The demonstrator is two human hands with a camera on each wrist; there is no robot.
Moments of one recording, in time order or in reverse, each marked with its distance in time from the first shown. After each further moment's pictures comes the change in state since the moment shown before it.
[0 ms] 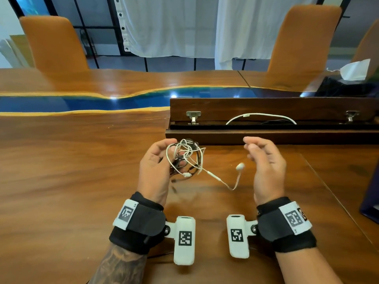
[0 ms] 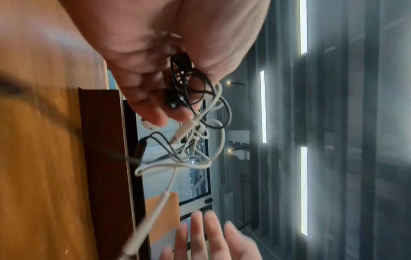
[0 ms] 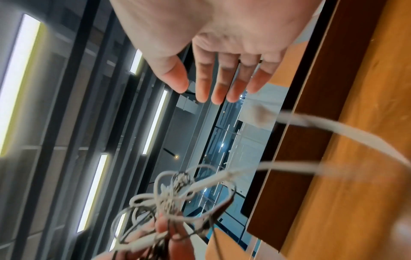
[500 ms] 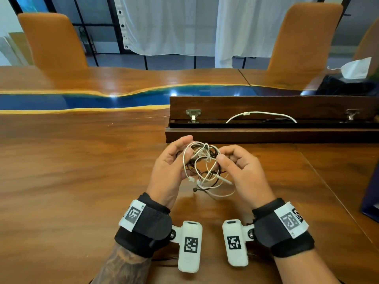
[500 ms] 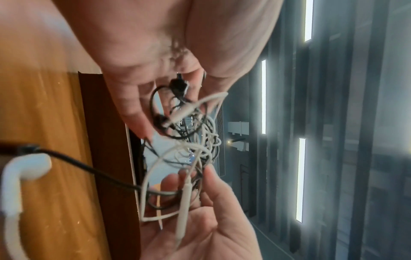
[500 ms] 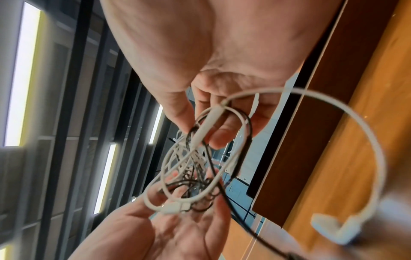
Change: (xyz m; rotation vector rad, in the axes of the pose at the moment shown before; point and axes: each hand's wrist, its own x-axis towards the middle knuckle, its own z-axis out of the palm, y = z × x) left_hand -0.007 -0.008 0.013 -0.013 -0.148 -0.089; right_hand -0.015 -0.008 0.012 -0.099 -0.493 0.072
